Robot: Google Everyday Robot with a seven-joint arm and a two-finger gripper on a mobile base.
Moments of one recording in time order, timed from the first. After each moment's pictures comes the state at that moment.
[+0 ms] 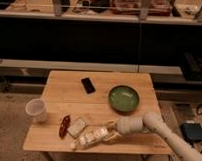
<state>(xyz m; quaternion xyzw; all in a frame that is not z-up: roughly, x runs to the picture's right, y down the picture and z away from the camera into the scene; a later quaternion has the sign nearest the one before) 0.054 0.243 0.791 -0.21 -0.51 0.12 0.82</state>
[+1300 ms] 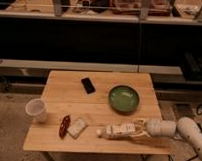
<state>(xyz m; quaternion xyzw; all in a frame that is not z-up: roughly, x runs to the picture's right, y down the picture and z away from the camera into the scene) 0.202 0.221 0.791 -0.18 -0.46 0.27 0.83</state>
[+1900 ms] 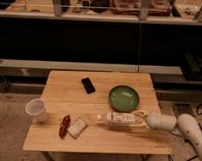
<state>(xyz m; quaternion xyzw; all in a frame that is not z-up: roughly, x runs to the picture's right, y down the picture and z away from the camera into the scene) 0.200 0.164 0.797 -0.14 -0.49 0.32 0.80</state>
